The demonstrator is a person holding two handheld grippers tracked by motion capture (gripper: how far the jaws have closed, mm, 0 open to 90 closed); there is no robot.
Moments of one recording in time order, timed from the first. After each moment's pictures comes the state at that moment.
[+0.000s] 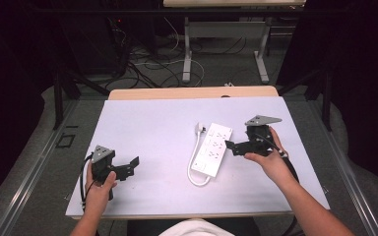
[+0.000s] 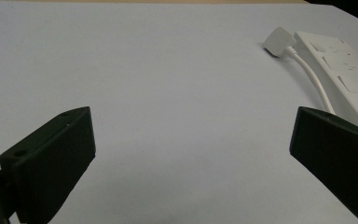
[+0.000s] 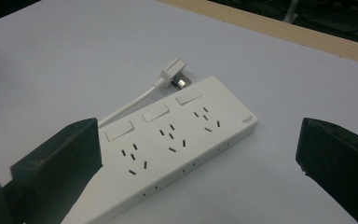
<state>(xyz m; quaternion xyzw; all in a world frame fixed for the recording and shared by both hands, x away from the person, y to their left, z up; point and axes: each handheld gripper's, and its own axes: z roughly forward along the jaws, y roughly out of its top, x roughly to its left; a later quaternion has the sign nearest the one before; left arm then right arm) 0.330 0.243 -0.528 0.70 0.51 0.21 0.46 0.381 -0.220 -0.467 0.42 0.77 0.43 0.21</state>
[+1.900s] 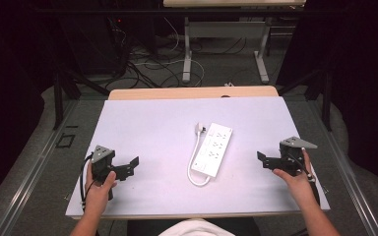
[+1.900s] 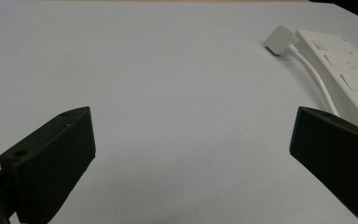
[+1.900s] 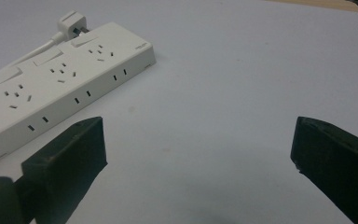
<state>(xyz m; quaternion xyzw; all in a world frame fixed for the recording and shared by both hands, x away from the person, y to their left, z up) 0.331 0.244 -0.529 0.70 0.51 0.21 0.46 0.352 -0.313 -0.532 0.51 0.70 0.42 0.26</state>
